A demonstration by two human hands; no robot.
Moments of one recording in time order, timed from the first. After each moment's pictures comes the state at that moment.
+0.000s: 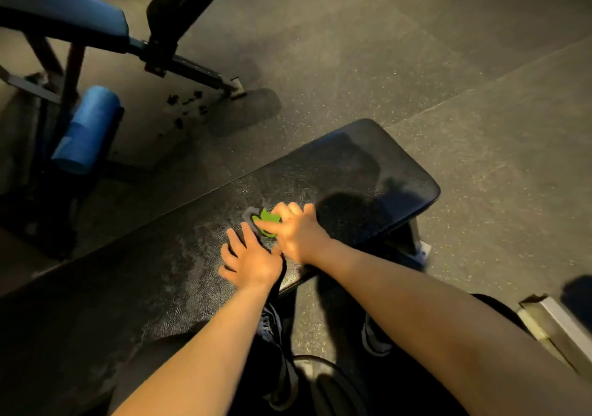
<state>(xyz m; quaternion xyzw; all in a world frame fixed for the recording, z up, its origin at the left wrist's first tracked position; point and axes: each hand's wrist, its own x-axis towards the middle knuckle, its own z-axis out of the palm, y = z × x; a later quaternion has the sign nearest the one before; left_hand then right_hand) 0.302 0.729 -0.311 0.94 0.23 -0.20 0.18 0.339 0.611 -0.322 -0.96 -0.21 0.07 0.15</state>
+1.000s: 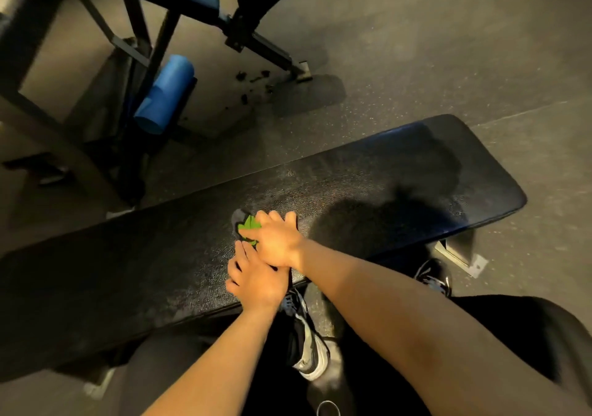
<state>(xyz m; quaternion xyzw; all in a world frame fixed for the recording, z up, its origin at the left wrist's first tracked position) 0.226 0.837 -0.308 0.92 0.31 -0.15 0.19 0.313 0.781 -0.304 -0.93 -0.32 0.18 0.11</state>
